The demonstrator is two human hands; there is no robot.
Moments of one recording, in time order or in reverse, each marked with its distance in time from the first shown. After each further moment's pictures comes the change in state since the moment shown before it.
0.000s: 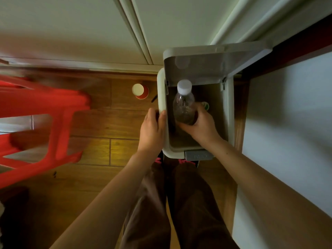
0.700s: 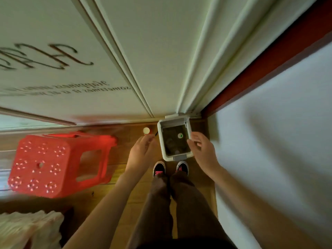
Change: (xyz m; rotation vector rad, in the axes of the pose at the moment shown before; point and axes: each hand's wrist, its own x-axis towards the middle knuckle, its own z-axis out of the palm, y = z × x) left_hand -0.180 0.246 -0.214 0.157 -0.112 0.161; right_hand -0.245 -0.240 -0.159 0.094 0.207 0.014
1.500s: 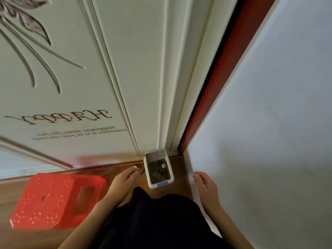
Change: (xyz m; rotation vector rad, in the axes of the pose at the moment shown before) left_hand -0.168 0.101 -0.109 0.022 -0.114 0.166; right_hand -0.229 -0.077 -0.106 0.119 0.333 0.045
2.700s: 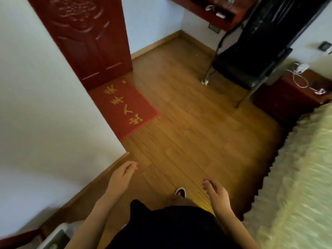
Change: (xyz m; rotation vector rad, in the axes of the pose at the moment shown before) left_hand -0.275 -0.036 0.178 0.771 -1.672 0.863; right_hand -0.559 0.067 0.338 0.968 1.678 1.143
